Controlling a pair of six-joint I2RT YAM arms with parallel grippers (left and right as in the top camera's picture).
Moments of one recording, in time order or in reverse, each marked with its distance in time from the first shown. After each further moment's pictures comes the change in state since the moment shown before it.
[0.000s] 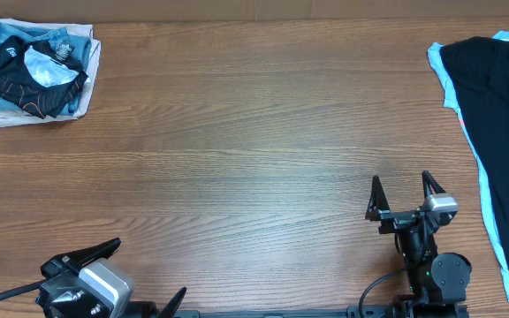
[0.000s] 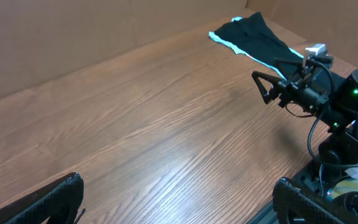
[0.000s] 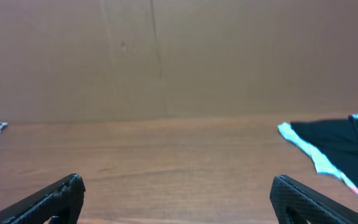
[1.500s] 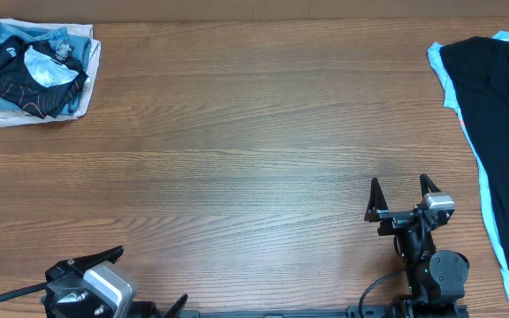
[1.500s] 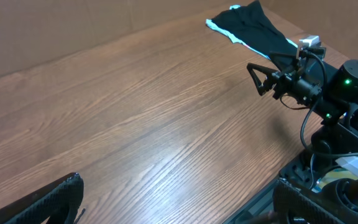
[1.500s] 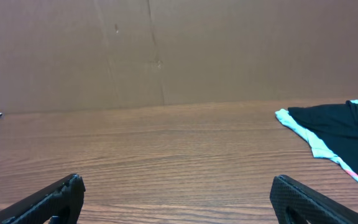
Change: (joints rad) left arm 0.000 0.000 0.000 -0.061 0.000 0.000; right arm 0.000 0.000 0.000 -0.043 0.010 0.000
